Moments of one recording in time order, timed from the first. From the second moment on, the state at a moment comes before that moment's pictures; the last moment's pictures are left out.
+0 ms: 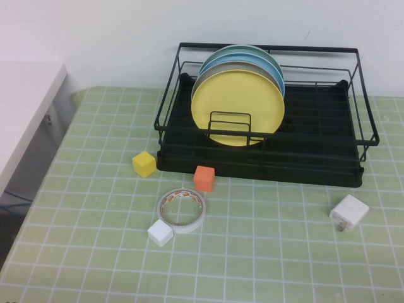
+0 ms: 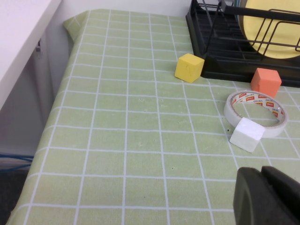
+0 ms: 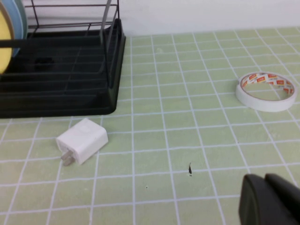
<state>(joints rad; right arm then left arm) -0.16 -0.01 0.02 0.03 0.42 0.01 -0.24 -0.01 0.02 -0.03 0.36 -0.13</state>
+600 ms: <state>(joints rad) -0.16 -0.01 0.02 -0.03 0.42 0.08 -0.24 -0.01 0.02 -0.03 0.36 -0.13</state>
